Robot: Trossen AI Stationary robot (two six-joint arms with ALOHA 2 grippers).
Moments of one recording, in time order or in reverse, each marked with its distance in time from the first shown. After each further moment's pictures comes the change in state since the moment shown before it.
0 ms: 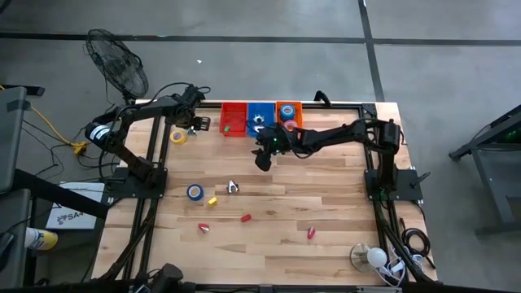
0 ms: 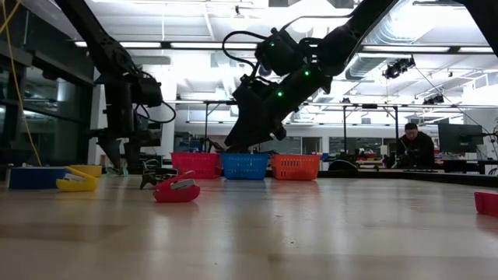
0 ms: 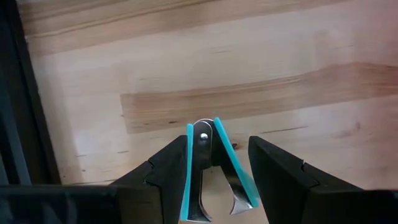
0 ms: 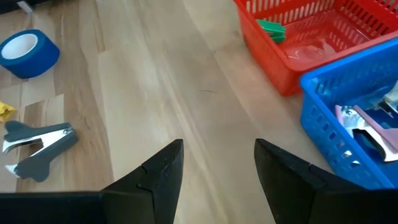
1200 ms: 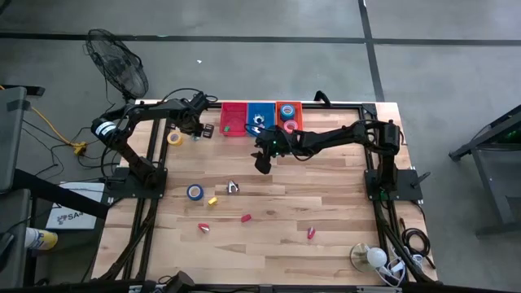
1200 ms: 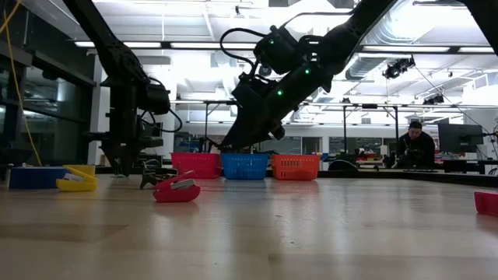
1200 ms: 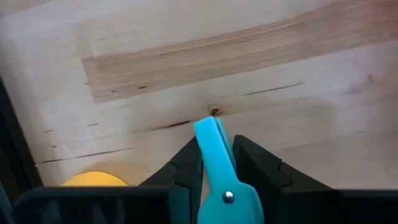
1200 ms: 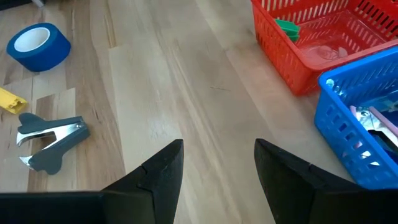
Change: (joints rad) left arm -0.111 0.069 0.002 -0.067 -0.010 -0.046; right arm 0.022 0.000 0.000 -0.002 0.000 -0.009
